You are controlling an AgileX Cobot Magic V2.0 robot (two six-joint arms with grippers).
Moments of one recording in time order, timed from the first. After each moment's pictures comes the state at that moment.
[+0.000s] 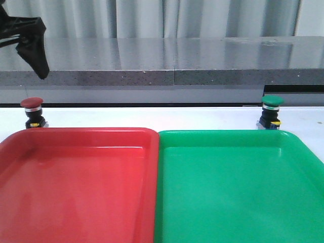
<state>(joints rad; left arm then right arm) -0.11 1.72 -1.33 -0.18 0.77 -0.05 -0.03 -0.01 0.03 0.01 0.11 0.06</state>
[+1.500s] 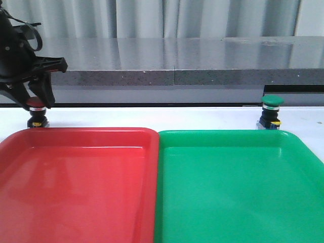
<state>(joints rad) -0.11 1.96 -1.45 -0.18 0.72 -0.08 -0.03 -0.01 0.03 0.00 0.11 0.06</state>
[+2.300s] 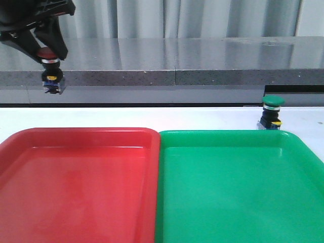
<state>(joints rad) -0.22 1.72 -1.40 -0.21 0.70 -0.09 -0.03 -0.01 0.03 0.00 0.11 0.06</state>
